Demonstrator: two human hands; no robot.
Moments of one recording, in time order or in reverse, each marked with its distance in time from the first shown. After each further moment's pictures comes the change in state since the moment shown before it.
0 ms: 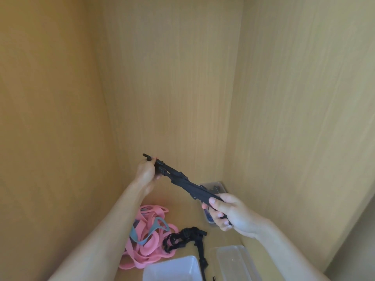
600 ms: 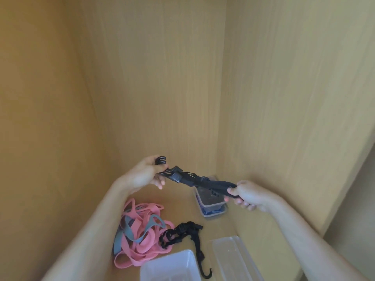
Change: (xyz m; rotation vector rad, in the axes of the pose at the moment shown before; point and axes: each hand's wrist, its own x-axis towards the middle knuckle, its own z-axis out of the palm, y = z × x) left_hand -0.033 0.023 -0.002 0.511 -0.602 0.062; right_hand -0.002 -0.003 -0.066 -0.273 0.318 0.467
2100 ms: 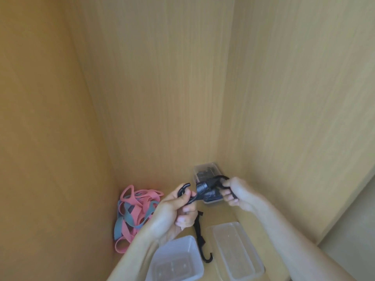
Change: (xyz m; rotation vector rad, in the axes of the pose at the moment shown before) left_hand -0.061 -0.077 0.094 -0.902 -0.258 -0.071; right_hand 0.048 0.025 0.050 0.536 -0.056 0.010
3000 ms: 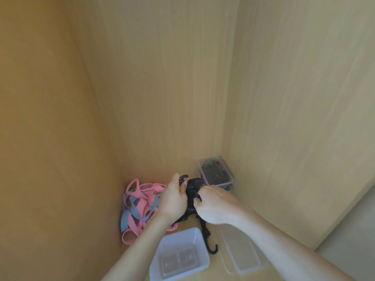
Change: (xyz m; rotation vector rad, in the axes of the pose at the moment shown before) left_hand 0.031 -0.010 -0.032 1.266 0.592 0.243; right_hand -0.045 0.013 0.087 -1.195 0.025 -0.467
